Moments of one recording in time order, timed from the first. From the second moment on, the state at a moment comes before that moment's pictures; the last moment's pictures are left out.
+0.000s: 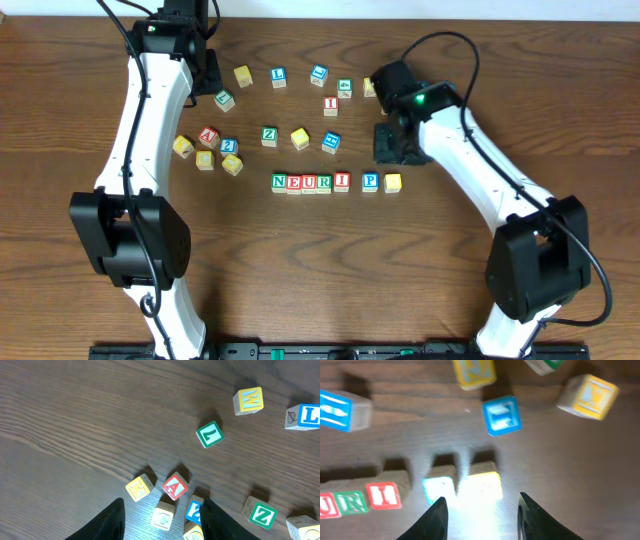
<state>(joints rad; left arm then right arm) -0.07 2.00 1.95 -1.13 -0.28 -0.27 0.41 1.91 1.56 -1.06 0.09 0.49</state>
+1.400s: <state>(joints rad) -0.07 2.00 1.95 -1.13 -0.28 -0.27 0.35 1.91 1.23 -0.78 0.03 0.46</state>
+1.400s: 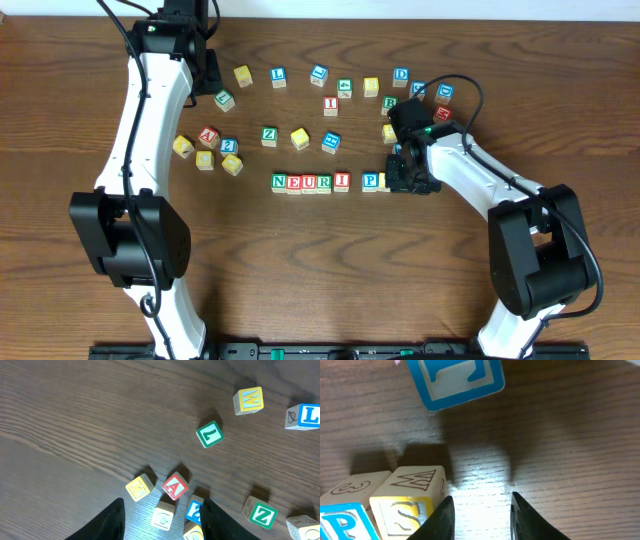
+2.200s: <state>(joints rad) -0.07 2.00 1.95 -1.13 -0.28 -0.27 0.35 1.91 1.23 -0.69 0.02 0.42</state>
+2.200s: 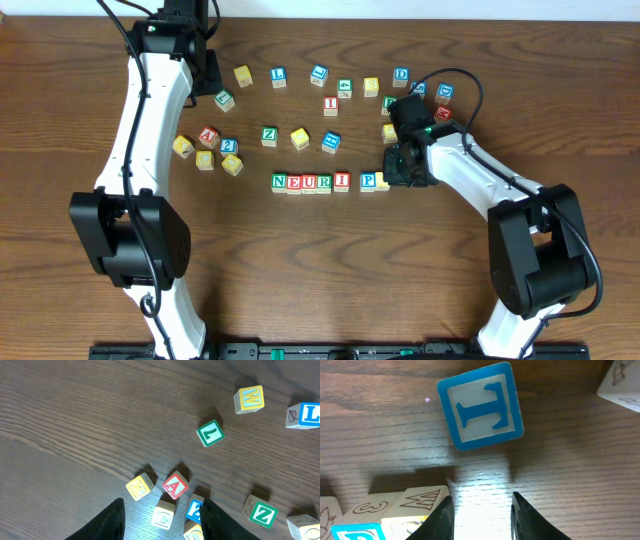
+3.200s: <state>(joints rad) -0.07 2.00 1.95 -1.13 -0.28 -0.27 0.38 1.92 1.23 -0.66 -0.06 0.53</state>
